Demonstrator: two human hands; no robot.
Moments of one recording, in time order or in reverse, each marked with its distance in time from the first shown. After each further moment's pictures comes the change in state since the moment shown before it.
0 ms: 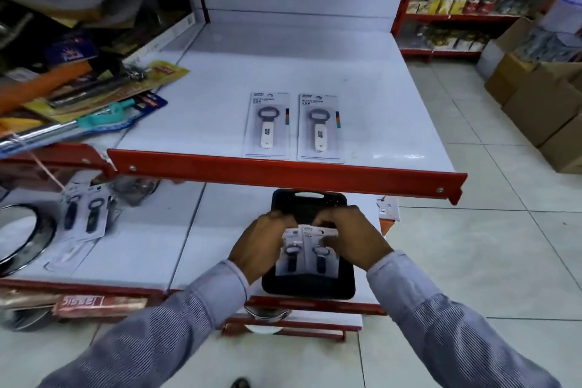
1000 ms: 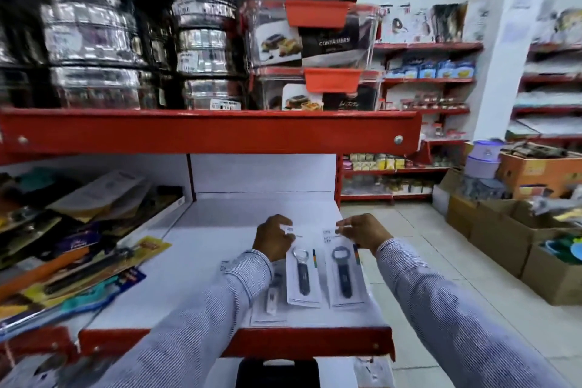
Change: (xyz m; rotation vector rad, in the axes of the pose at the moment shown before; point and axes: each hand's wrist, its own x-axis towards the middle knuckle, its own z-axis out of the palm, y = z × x) left_hand 0.182 0.121 -0.167 -0.333 0.411 -0.058; right_hand 0.092 0.053 -0.257 0.421 0.438 0.266
